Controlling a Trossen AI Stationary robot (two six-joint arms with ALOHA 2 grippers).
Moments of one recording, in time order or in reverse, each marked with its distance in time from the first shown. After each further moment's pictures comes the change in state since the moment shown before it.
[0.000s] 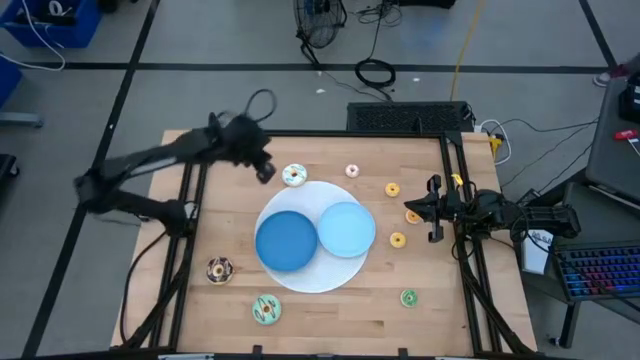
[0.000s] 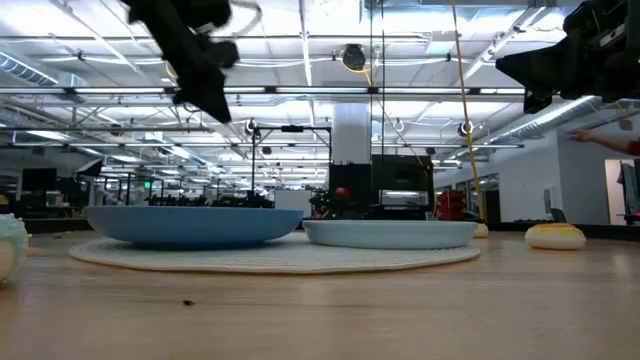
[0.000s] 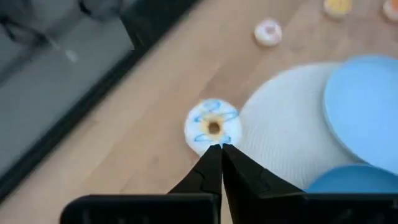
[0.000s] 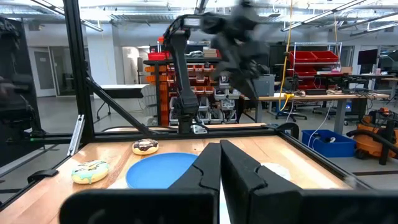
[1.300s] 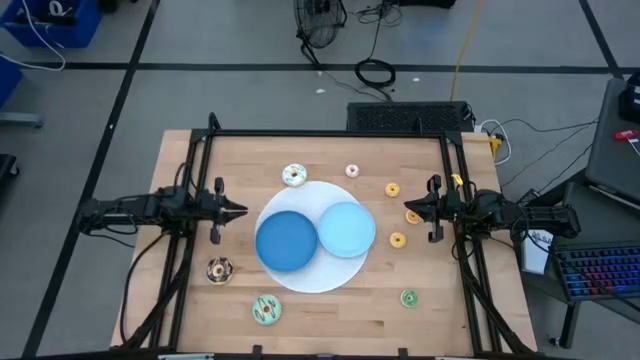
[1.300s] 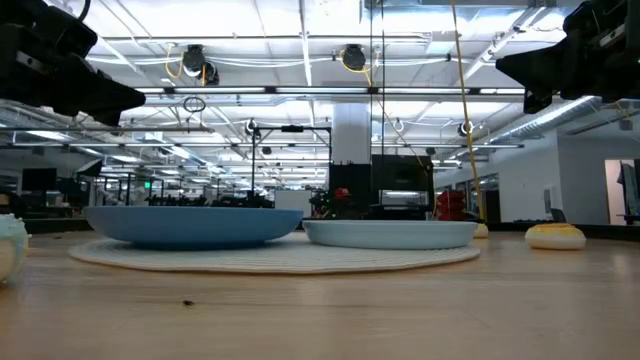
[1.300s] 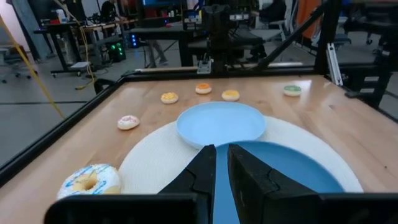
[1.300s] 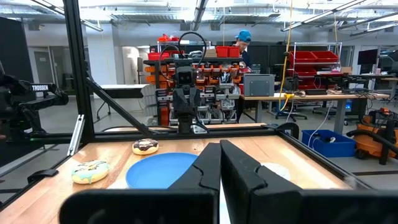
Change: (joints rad) left arm -0.522 -1.290 -1.004 0.529 -0.046 0.157; right arm 0.000 0.000 0.000 0.000 0.000 0.000
